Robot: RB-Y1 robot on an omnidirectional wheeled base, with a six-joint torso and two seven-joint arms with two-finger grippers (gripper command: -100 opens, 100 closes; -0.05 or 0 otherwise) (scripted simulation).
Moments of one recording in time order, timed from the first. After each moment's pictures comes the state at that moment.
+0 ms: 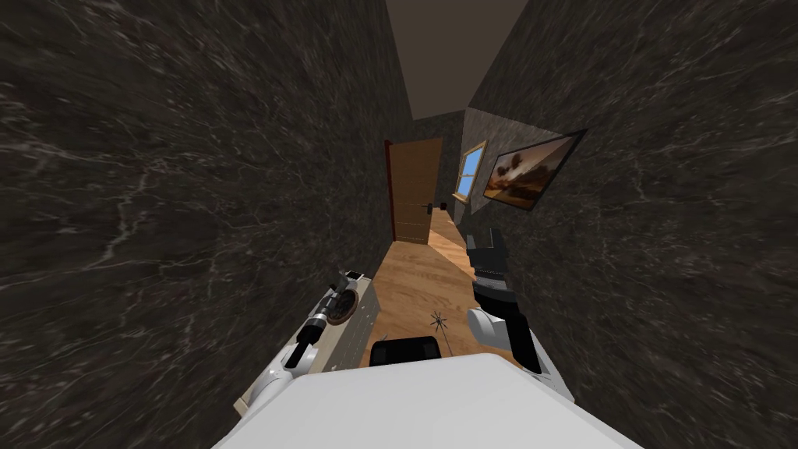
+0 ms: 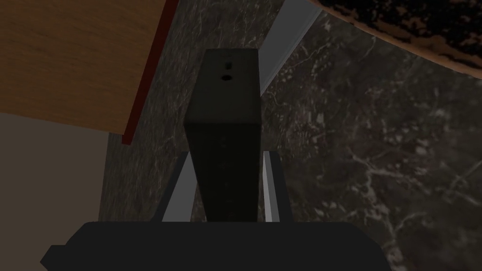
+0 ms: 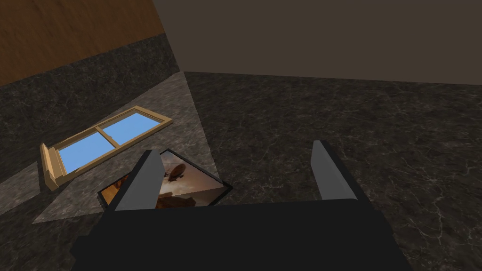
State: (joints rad) left arm -0.04 0.33 0.23 -0.70 -0.37 -0.77 -0.53; right arm 0.45 0.05 -0.07 -2.22 -0.05 -0.55 -0.12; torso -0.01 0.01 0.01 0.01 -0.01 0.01
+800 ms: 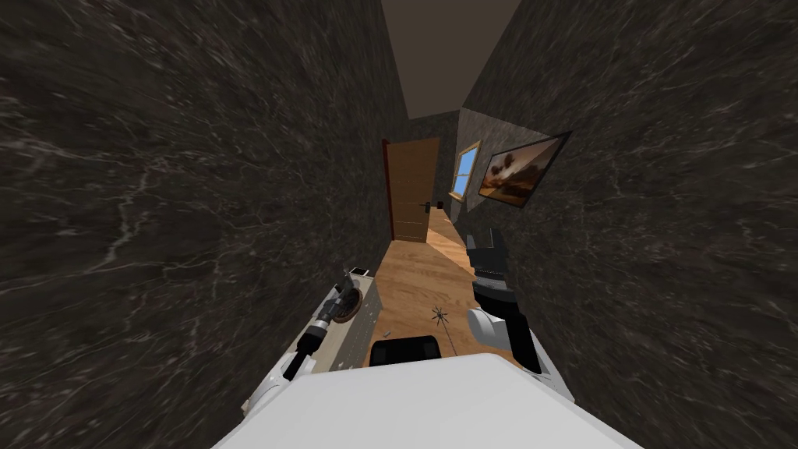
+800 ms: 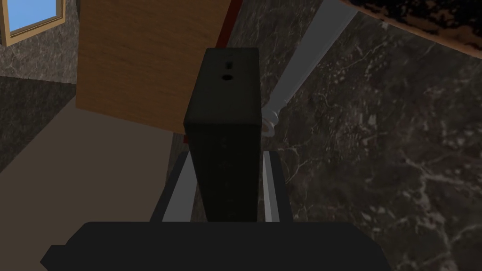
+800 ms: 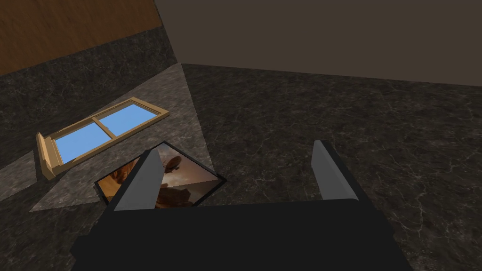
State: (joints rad) left arm -0.05 0.34 0.21 -0.58 -0.43 -1.01 -0.61; right arm 0.45 0.05 -0.07 -2.22 -0.05 -0.55 -0.12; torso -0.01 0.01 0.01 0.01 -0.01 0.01
